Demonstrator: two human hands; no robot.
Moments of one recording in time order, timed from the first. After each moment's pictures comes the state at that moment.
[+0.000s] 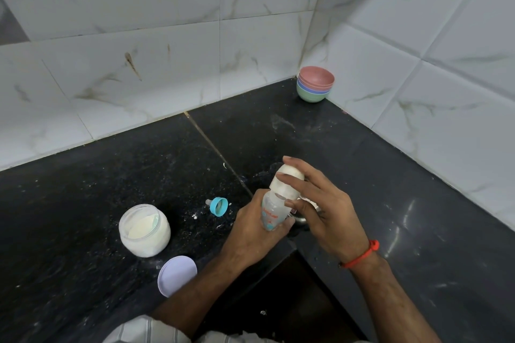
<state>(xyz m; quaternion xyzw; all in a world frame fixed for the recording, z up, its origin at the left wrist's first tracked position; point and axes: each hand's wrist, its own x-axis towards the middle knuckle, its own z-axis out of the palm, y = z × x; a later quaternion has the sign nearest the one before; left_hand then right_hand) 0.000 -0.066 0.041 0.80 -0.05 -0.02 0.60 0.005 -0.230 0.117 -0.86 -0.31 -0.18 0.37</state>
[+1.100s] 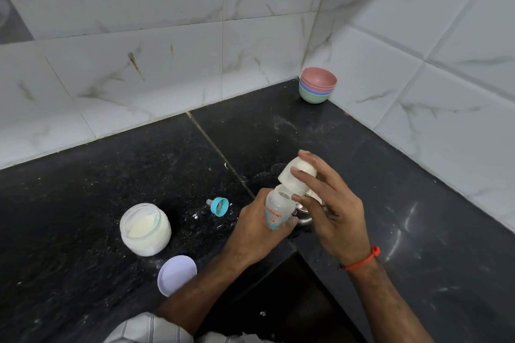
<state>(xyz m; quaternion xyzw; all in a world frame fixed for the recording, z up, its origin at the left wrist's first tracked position) 0.004 -0.069 0.045 0.80 -0.06 -0.02 0.60 0.004 -0.230 0.115 -0.83 -0.28 -0.25 0.41</state>
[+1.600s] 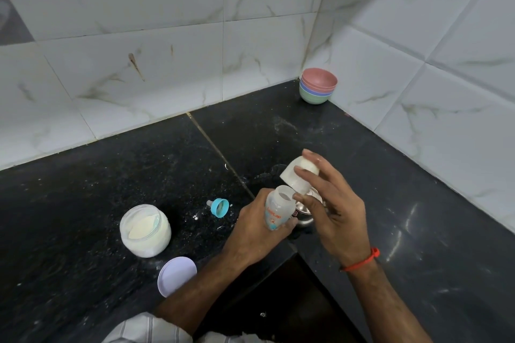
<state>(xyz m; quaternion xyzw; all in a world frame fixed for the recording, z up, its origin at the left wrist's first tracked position) 0.007 -0.068 0.044 0.81 -0.06 -0.03 0.59 0.005 -0.229 0.115 -0.82 -0.26 -0.26 0.43</state>
